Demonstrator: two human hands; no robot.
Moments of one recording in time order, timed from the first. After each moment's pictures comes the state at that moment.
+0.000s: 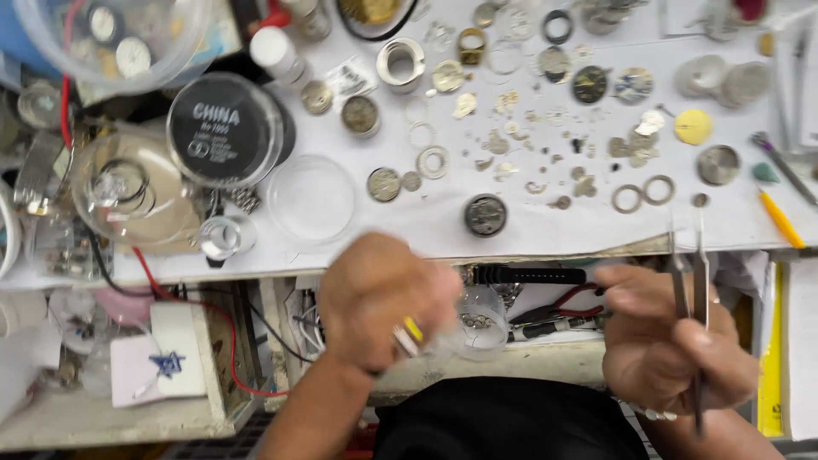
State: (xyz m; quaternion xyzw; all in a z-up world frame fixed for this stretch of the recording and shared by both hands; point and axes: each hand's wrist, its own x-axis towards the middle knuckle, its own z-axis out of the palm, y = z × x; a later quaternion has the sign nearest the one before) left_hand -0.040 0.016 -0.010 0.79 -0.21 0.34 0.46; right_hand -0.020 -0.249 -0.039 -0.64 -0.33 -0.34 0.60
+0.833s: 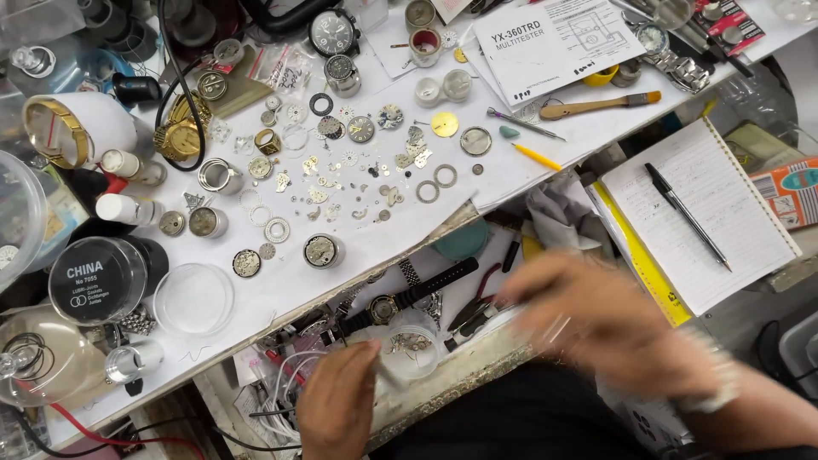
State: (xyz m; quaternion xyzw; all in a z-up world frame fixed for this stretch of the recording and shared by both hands) left_hand -0.120 -0.021 -0.044 0.89 -0.29 0.17 0.32; right_hand -0.073 -0.343 0.072 -0.73 -0.32 0.04 0.60
